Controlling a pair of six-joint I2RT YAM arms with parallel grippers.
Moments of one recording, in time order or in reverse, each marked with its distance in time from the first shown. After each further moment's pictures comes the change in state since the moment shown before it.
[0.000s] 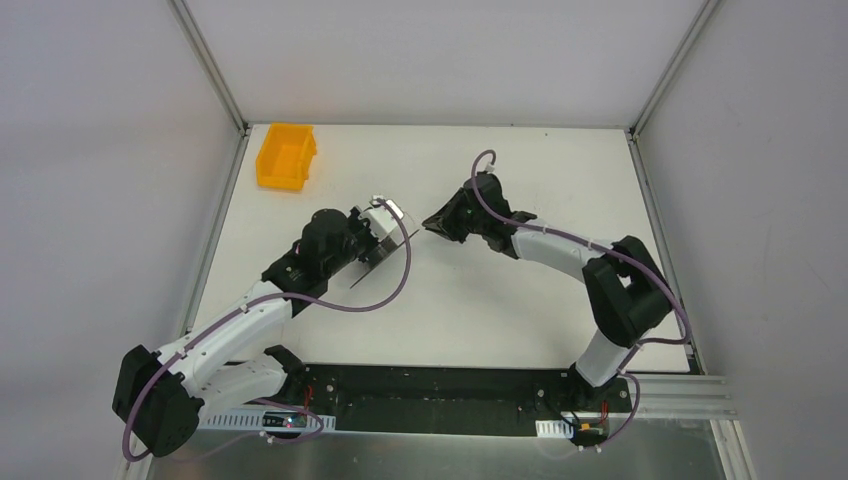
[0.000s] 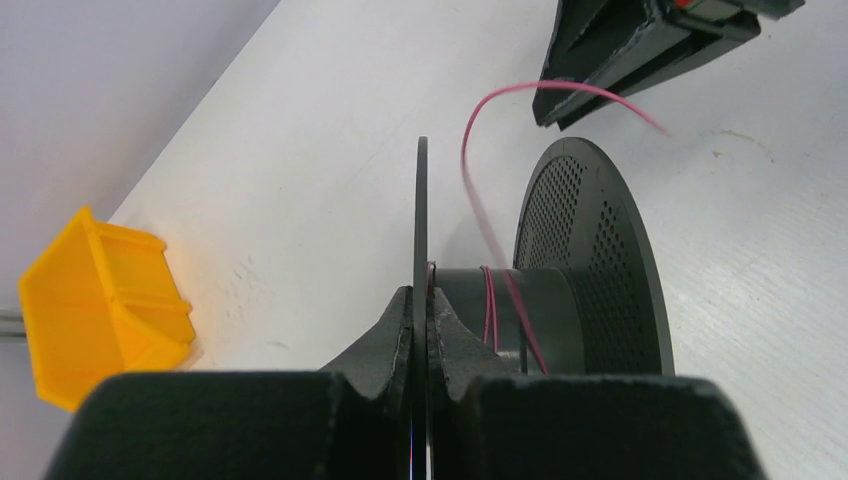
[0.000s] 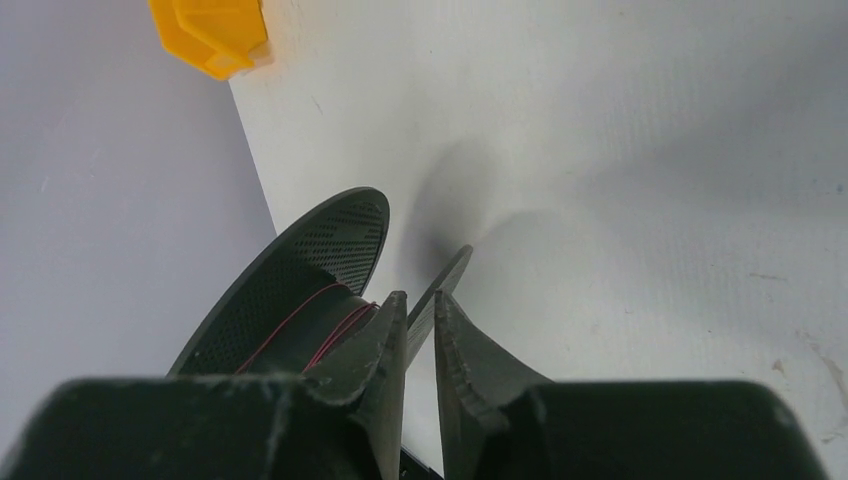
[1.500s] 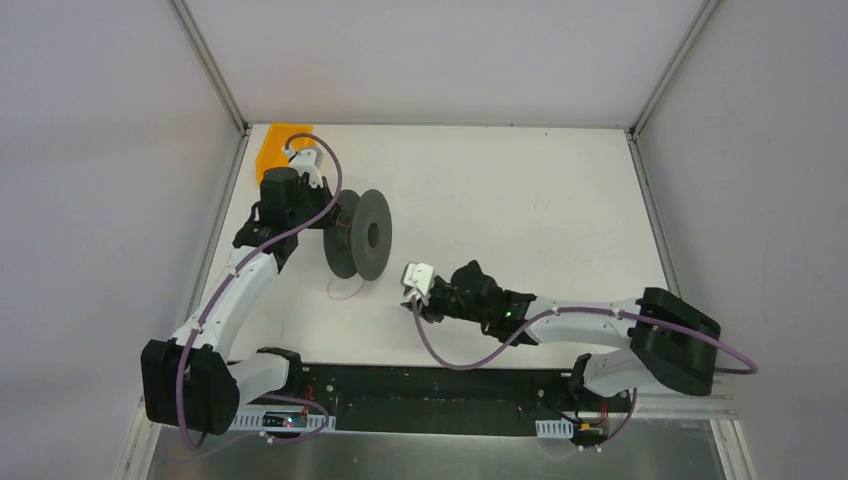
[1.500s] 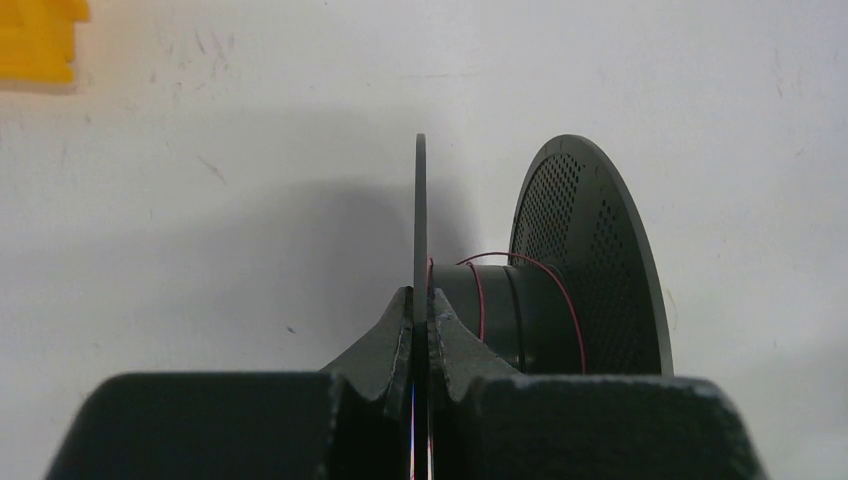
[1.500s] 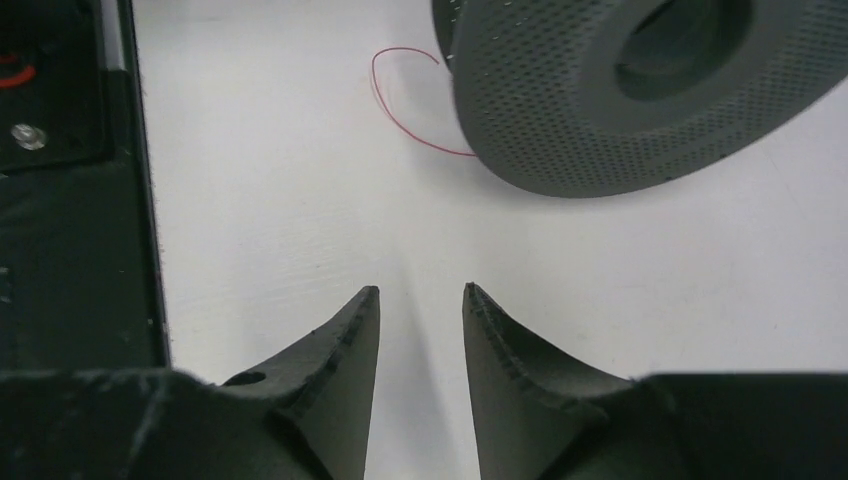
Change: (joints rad) left arm 0.446 0.135 0.190 -0.227 0.229 -0.641; right arm 0.461 -0.421 -0.508 0.416 0.031 -1.384
